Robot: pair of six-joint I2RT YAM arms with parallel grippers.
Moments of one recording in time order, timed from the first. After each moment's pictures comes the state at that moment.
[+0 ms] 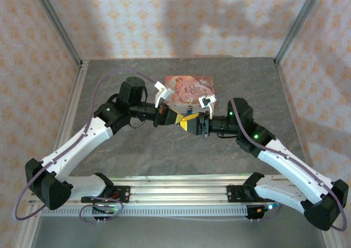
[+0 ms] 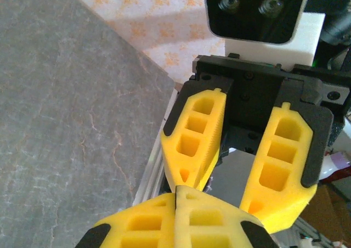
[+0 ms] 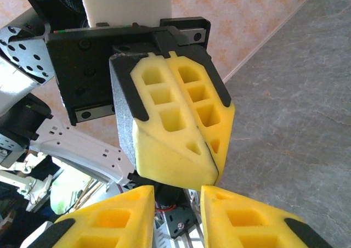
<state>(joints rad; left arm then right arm) -0.56 1.24 1.17 -0.43 0.89 -0.34 0.70 0.94 0.86 -0.14 -0.68 0.55</state>
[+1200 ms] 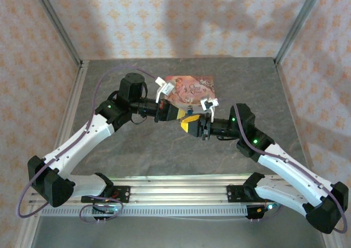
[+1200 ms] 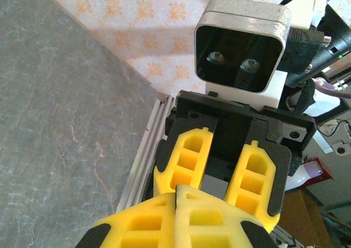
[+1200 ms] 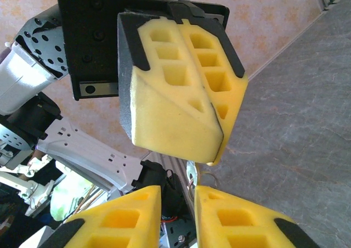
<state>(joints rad) -0.54 1.27 1.20 -0.36 0.95 -0.42 0.70 0.89 0.76 0.01 -0.67 0.58</state>
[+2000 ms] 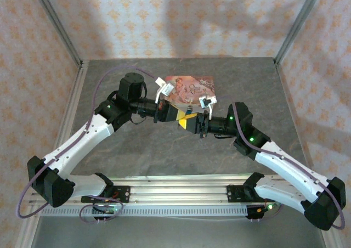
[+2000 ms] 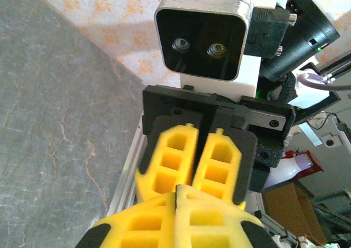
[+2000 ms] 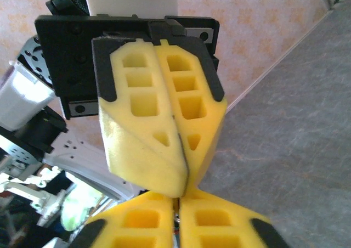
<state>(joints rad) -0.54 1.26 1.20 -0.36 1.00 -0.41 0.70 0.94 0.76 0.10 -0.67 0.65</state>
